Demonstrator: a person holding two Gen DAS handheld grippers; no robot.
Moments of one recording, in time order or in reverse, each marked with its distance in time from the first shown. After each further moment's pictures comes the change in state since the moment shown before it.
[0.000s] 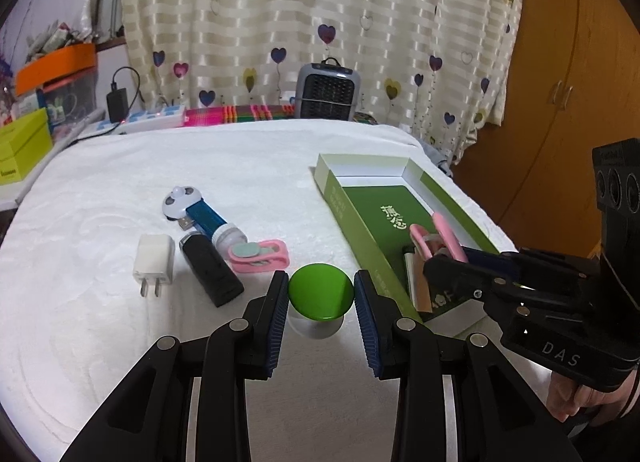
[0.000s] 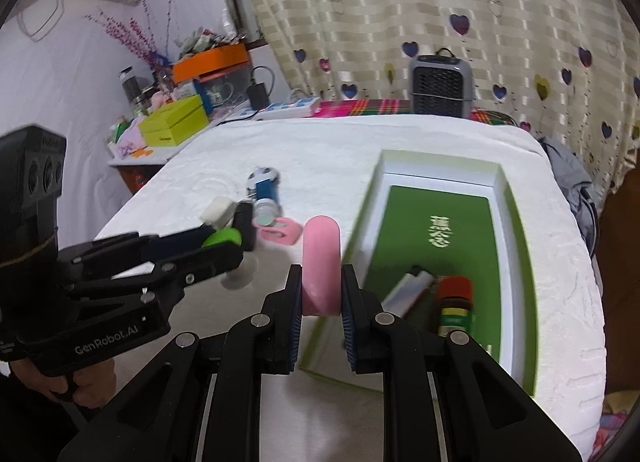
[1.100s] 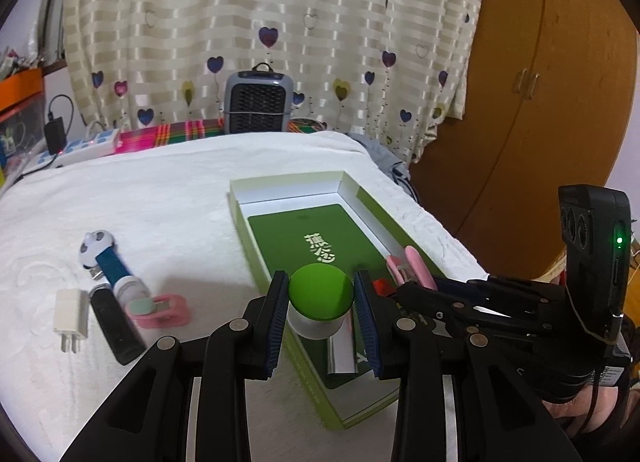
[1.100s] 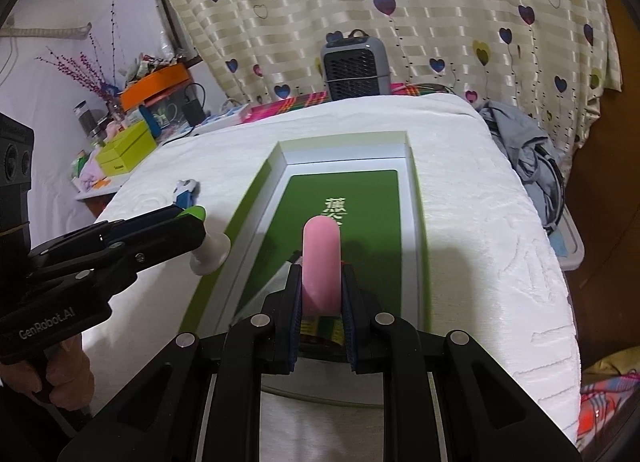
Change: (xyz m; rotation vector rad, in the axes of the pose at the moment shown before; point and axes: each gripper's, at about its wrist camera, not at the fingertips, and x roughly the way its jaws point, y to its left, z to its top) left arm 0.036 -0.061 0.026 0.074 -0.005 -0.134; right arm -0.006 -0.080 -0.013 0.142 -0.007 -0.091
